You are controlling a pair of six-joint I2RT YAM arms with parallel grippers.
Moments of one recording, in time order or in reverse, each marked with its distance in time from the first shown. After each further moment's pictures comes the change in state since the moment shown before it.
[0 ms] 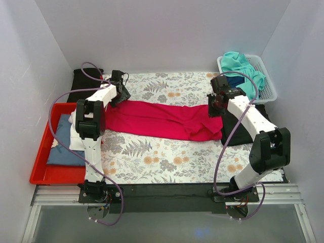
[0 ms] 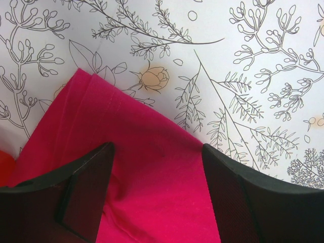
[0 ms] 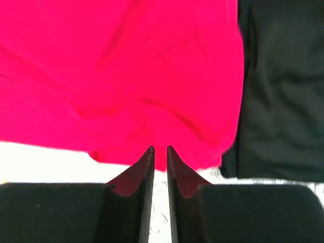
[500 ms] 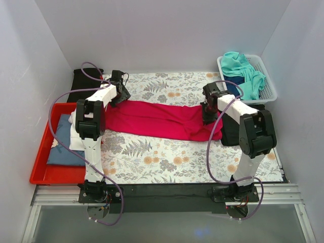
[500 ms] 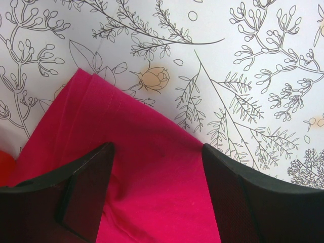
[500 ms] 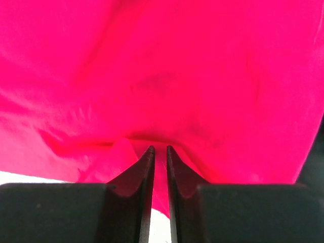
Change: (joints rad) left arm 0.000 0.000 -0.002 0.001 -0.002 -0.001; right arm 0.002 0.253 0.008 0.097 -0.072 -0.020
